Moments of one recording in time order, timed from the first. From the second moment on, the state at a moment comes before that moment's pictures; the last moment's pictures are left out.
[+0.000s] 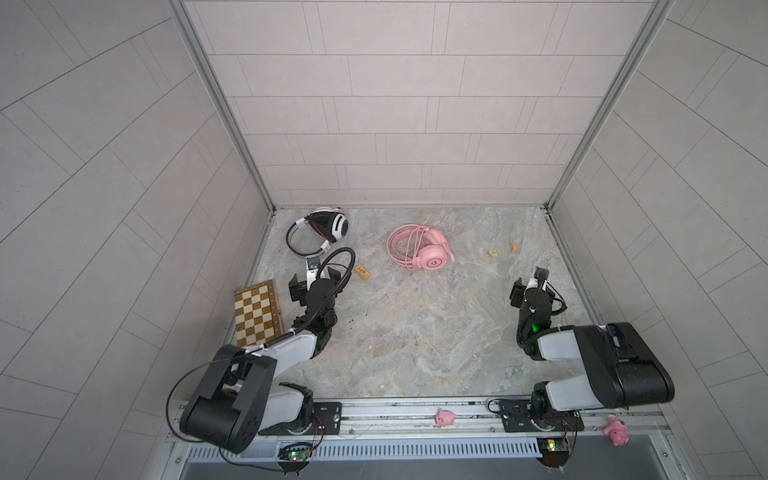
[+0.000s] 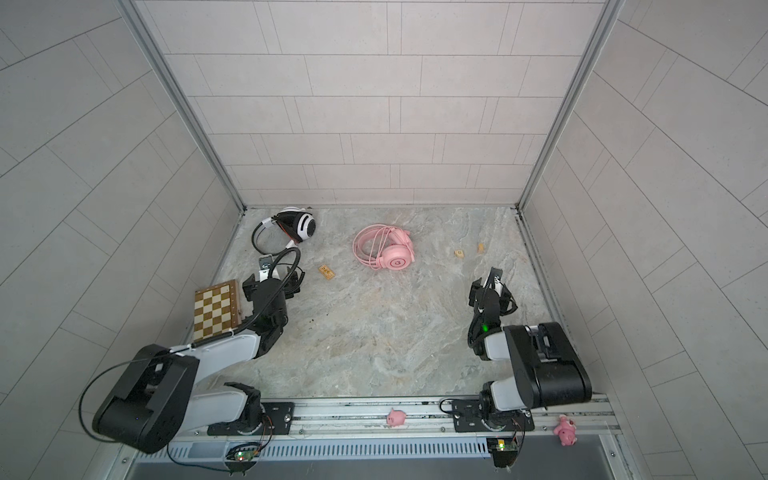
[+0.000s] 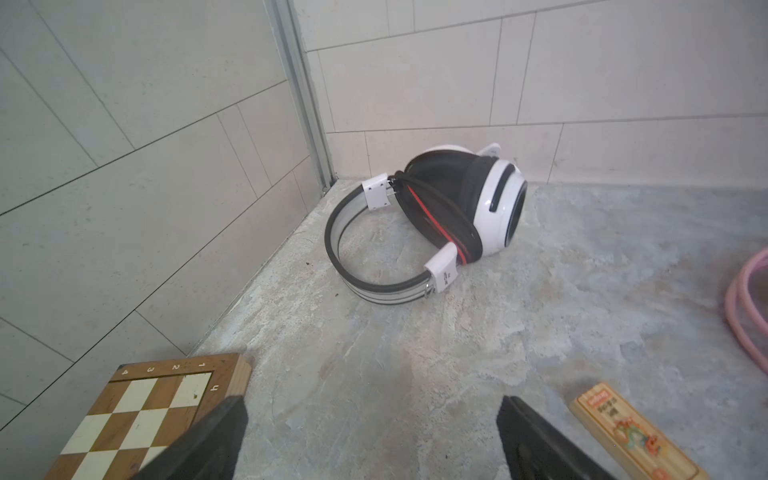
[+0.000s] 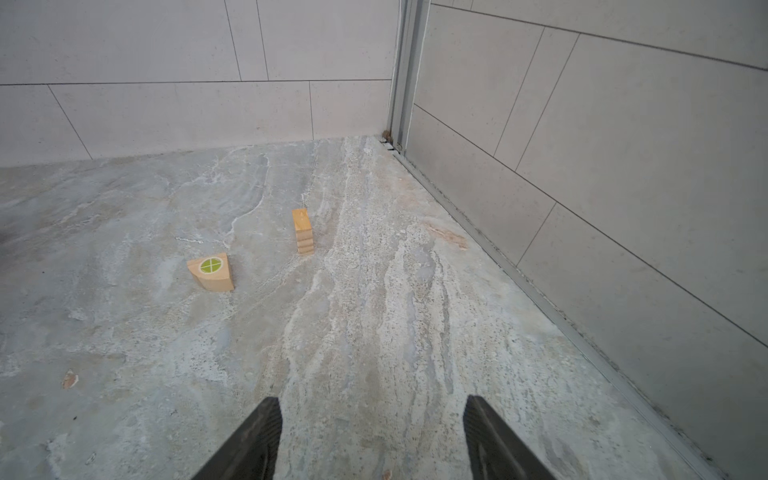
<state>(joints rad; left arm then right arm) -0.29 1.31 0.32 0.68 -0.66 -0.01 0.03 1.49 0.19 1.00 0.48 0.08</state>
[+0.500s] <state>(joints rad) -0.17 1.34 0.22 0.87 -0.54 0.03 0.03 1.60 0.29 1.06 0.38 0.02</state>
